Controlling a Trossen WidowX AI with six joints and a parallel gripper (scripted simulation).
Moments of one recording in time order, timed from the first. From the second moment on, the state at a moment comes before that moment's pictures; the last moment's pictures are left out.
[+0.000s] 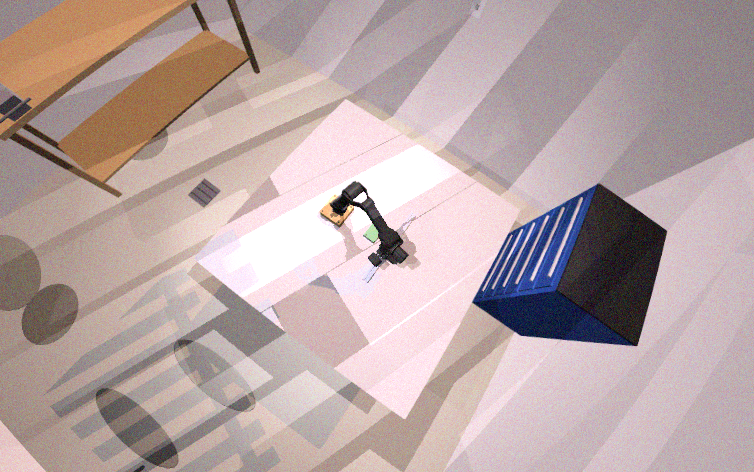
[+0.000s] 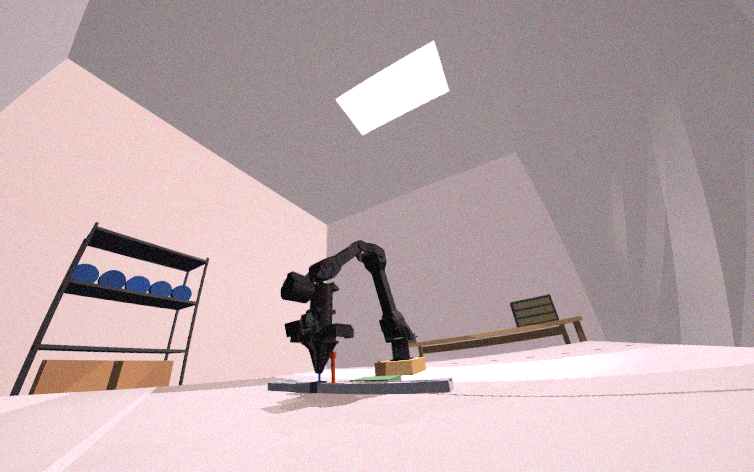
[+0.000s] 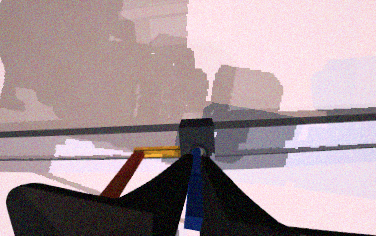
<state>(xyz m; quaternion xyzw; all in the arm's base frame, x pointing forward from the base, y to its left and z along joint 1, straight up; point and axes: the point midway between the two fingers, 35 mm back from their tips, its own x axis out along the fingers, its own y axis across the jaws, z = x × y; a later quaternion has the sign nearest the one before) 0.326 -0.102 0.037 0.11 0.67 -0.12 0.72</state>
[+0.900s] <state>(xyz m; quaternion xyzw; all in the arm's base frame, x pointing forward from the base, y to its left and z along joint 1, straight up) 0.330 -0.103 0.037 0.11 0.70 -0.13 0.69</state>
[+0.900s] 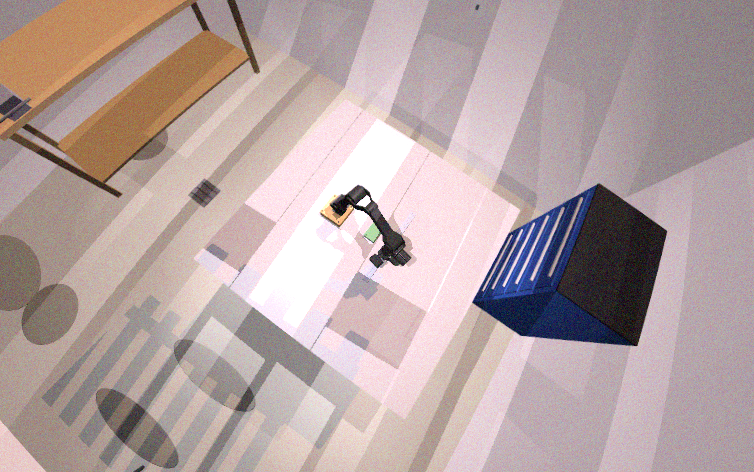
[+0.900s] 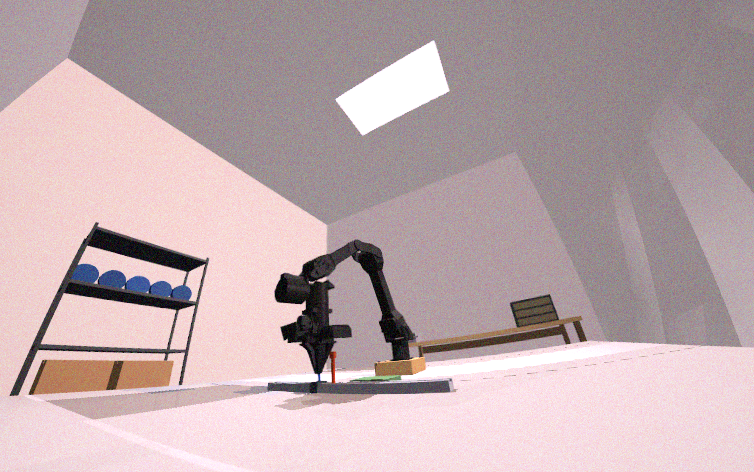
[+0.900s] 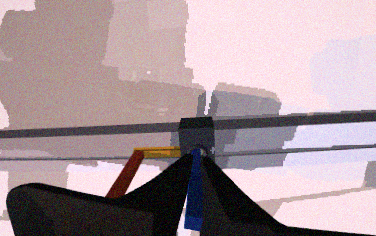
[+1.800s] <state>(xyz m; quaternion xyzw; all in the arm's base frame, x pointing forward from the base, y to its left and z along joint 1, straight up) 0.331 -0.103 0.036 0.11 0.71 -0.13 0.68</state>
